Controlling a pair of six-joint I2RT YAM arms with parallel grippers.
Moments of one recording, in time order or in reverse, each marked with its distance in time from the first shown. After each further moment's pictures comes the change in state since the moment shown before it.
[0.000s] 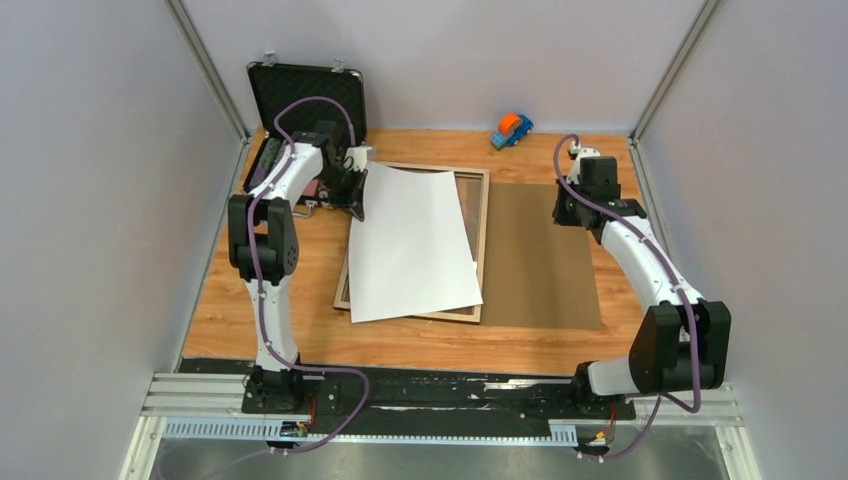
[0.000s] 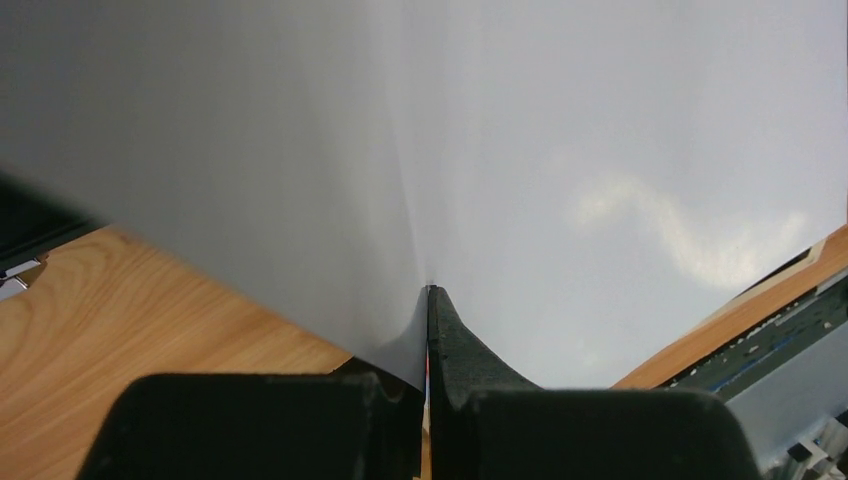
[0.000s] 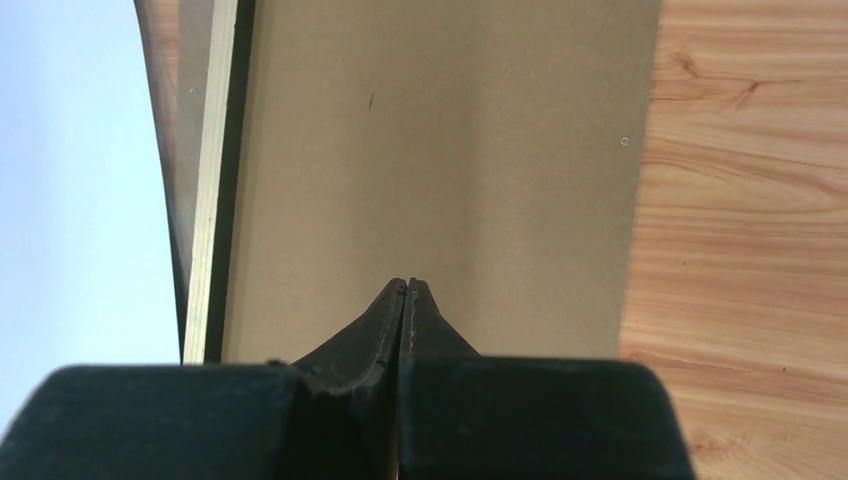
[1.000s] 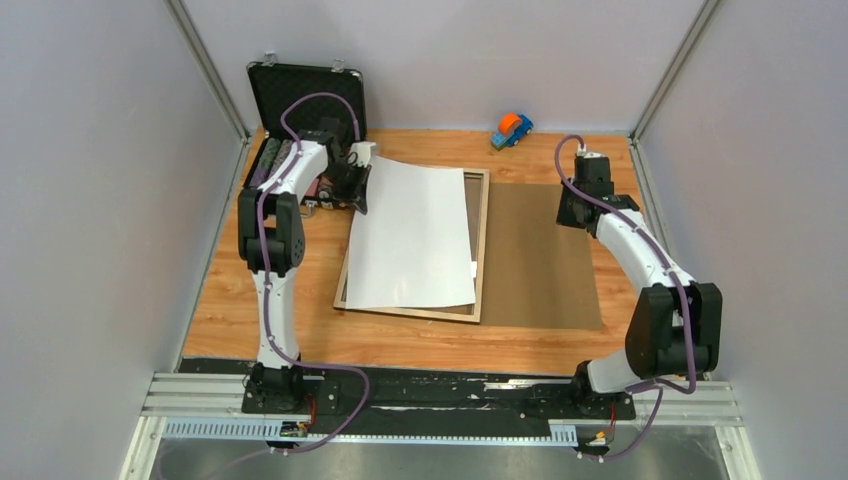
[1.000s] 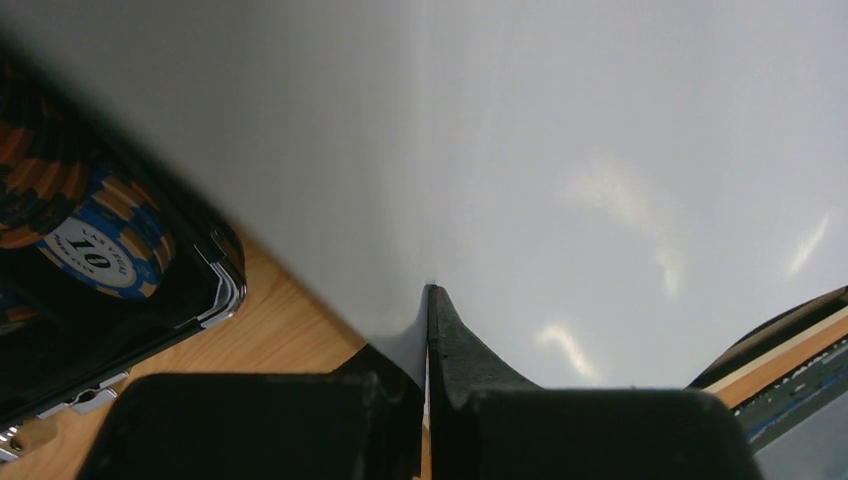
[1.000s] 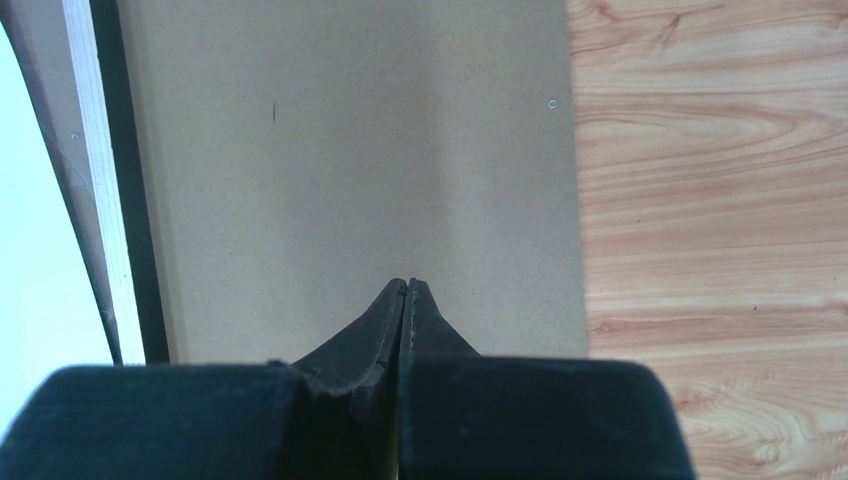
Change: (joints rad) left arm 0.000 0.105 0.091 0.057 -0.011 0.038; right arm -0.002 0.079 0.015 -0.012 0.179 0.095
